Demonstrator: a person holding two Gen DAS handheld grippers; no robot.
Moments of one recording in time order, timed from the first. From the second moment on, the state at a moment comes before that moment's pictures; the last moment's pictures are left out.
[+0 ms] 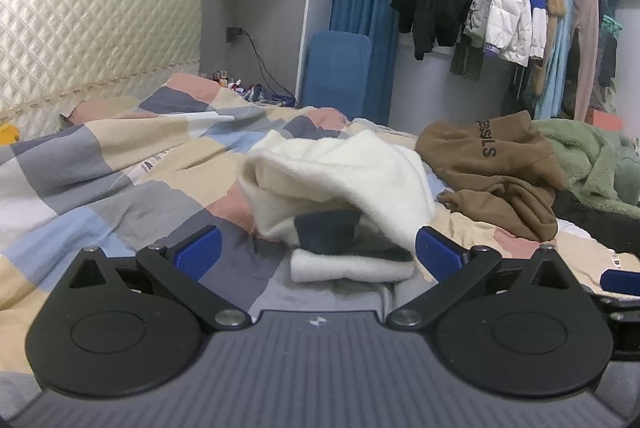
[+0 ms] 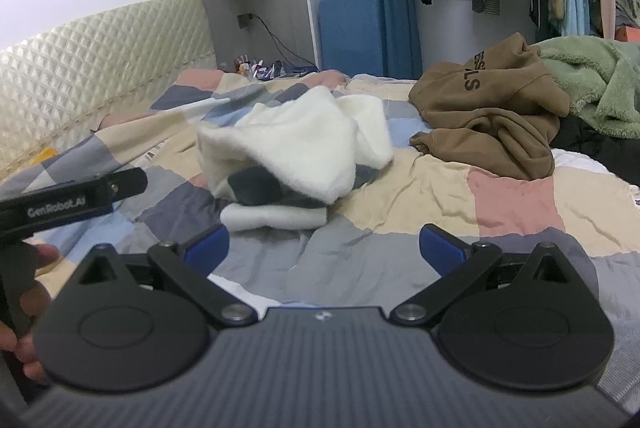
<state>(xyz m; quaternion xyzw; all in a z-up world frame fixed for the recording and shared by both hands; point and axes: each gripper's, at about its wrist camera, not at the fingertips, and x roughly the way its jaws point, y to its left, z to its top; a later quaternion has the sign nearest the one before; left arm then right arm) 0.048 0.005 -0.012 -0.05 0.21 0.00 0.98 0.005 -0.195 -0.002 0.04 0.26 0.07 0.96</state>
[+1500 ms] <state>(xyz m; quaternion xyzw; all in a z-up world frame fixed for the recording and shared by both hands) 0.293 0.117 -0.130 -0.26 0.32 0.11 0.91 0.213 -0.134 -0.086 -0.08 0.23 0.17 0.95</state>
